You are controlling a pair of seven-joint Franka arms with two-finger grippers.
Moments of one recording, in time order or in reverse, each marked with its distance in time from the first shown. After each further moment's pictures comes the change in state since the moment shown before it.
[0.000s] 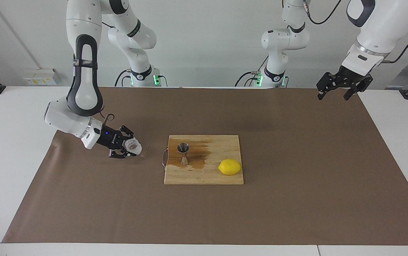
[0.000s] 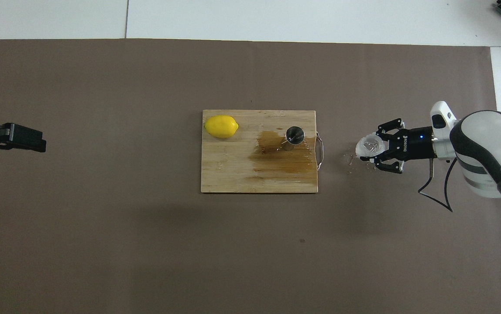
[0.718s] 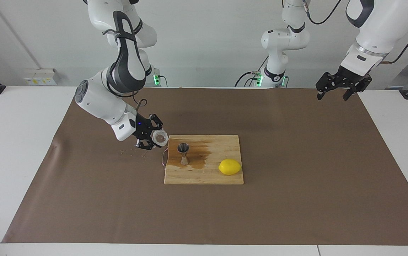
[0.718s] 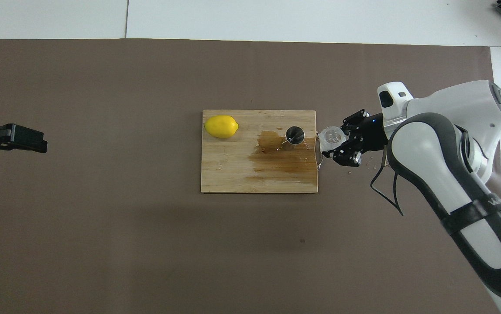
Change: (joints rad) left arm -0.004 -0.001 0.004 -0.003 -0.001 -0.001 0.000; right arm 0.246 -0.070 0.004 0.098 -0.261 0.040 0.628
